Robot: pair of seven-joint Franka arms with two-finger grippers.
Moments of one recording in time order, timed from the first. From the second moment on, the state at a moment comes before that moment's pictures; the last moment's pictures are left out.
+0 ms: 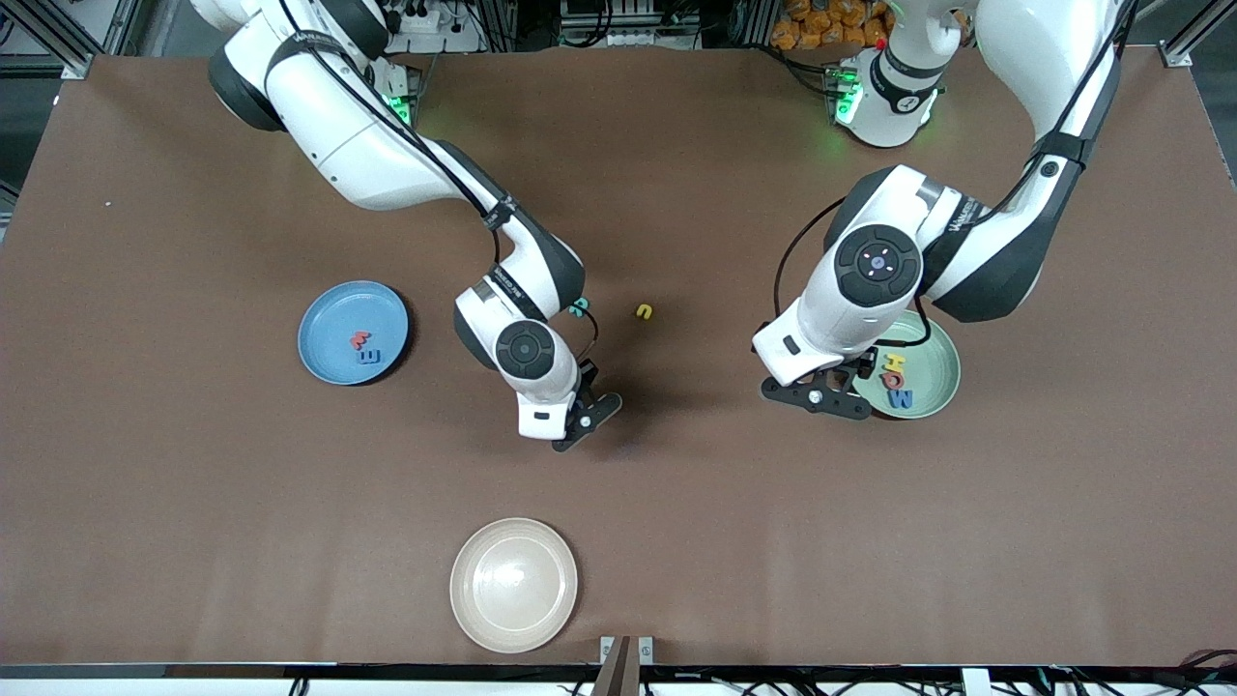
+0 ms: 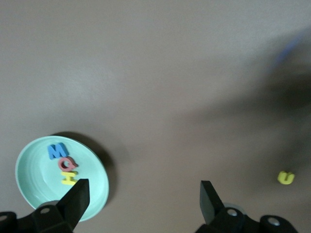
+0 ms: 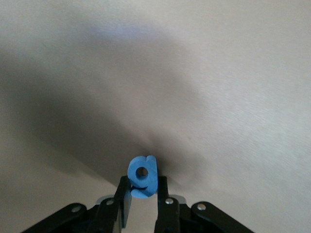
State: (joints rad) left arm -0.01 0.50 -0.57 -1.54 0.30 1.86 -0.40; right arm 0.41 0.94 0.27 -1.26 -0.16 2.10 0.00
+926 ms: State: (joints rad) left arm -0.28 0.61 -0.55 -1.54 0.29 2.11 -0.64; right arm 0.24 0.78 0.25 -1.28 -0.17 1.70 -0.20
